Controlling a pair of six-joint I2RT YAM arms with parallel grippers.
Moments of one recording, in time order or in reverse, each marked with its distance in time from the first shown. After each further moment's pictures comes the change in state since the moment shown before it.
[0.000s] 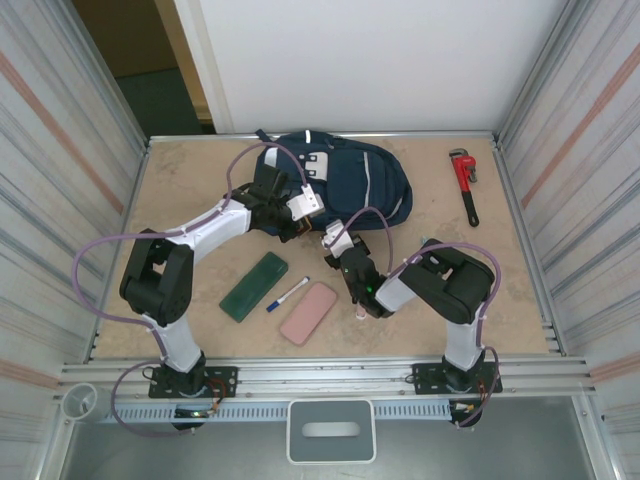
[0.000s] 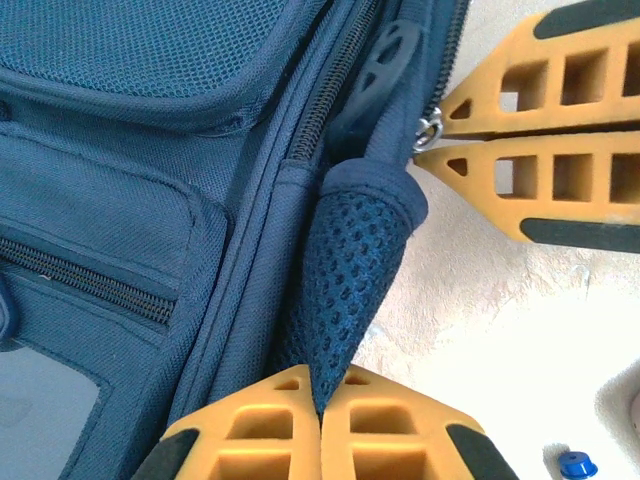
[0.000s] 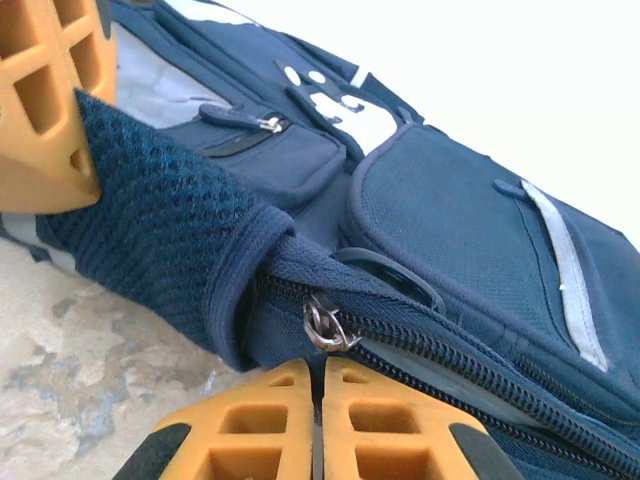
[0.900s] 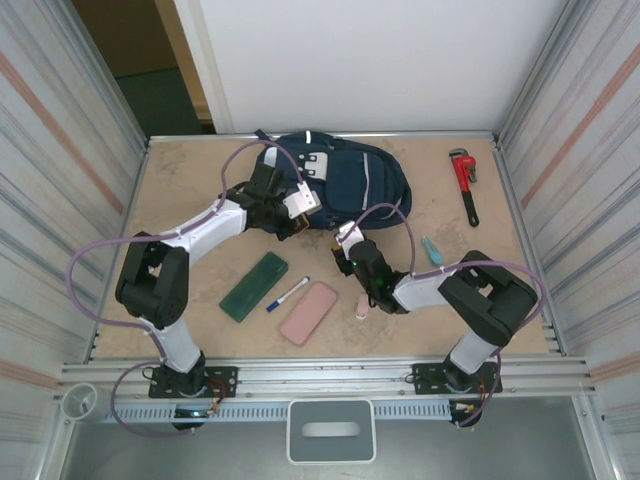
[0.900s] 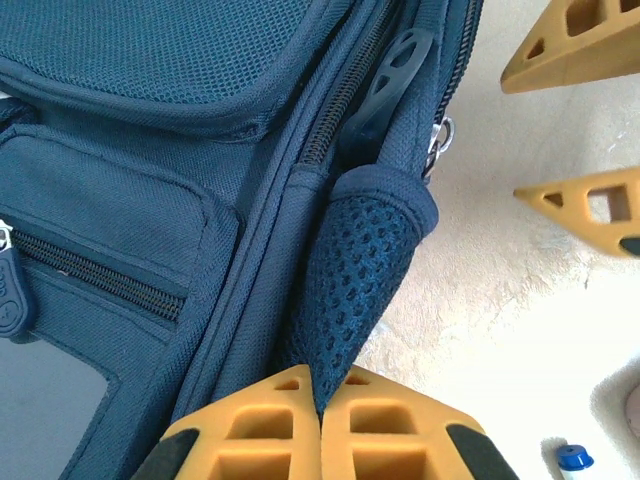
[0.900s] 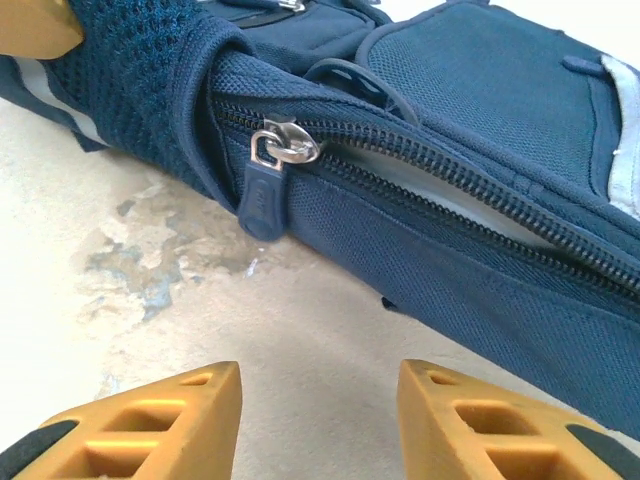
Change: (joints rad) left arm 0.018 -0.028 -0.011 0.006 0.016 -0.009; right arm -0.042 -0.231 -0.033 -0.428 -0.169 0.226
